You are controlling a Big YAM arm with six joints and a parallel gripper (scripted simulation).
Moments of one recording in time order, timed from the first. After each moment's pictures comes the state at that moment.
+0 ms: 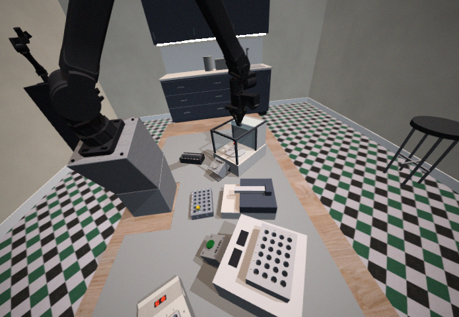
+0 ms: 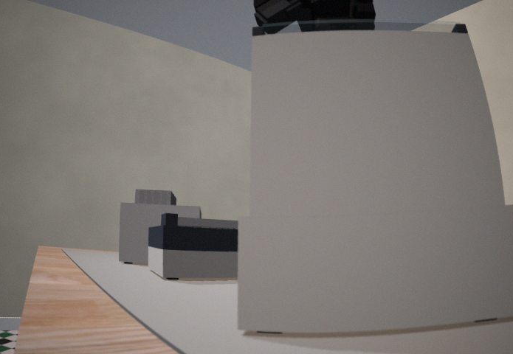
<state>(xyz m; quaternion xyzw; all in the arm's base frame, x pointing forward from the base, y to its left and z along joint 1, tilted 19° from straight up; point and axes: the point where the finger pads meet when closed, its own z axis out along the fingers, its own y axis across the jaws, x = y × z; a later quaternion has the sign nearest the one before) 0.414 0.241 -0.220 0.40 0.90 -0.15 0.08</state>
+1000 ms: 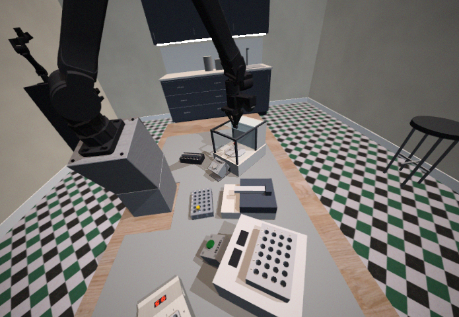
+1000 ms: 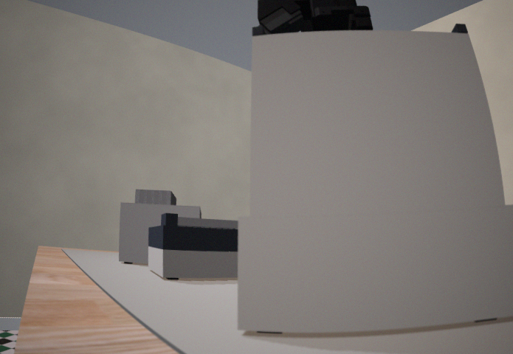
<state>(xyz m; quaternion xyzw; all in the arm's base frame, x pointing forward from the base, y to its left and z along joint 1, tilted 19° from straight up) 0.395 0.225 -0.215 0.40 0.90 -0.15 0.08</state>
